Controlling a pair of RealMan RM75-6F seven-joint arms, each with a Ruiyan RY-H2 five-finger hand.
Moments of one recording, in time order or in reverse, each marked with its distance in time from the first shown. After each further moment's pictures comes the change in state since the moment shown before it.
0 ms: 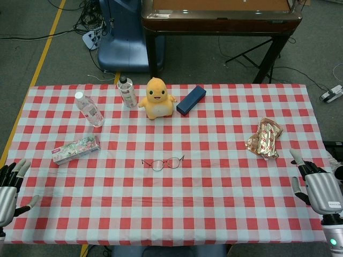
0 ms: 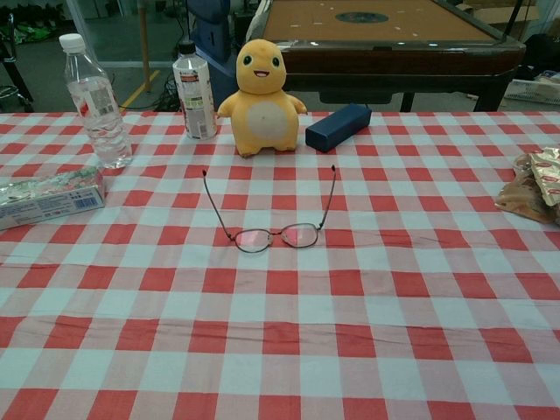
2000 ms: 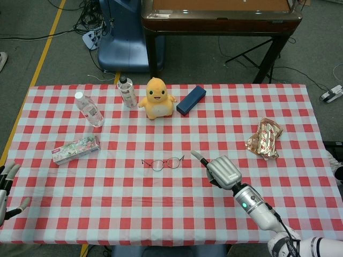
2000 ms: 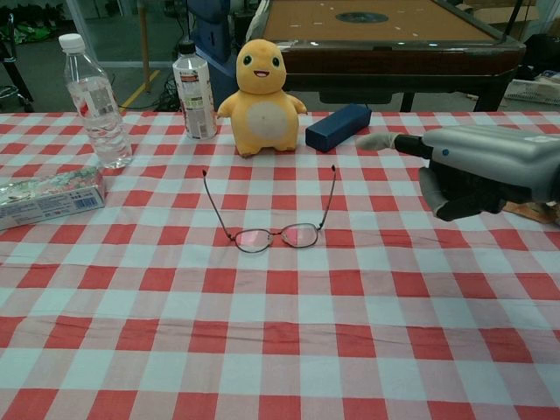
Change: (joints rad) left arm 0.030 0.009 0.001 0.040 -0.031 0.012 -0.042; right arm 0.469 -0.342 0.097 -0.026 0.186 -0.558 -0.233
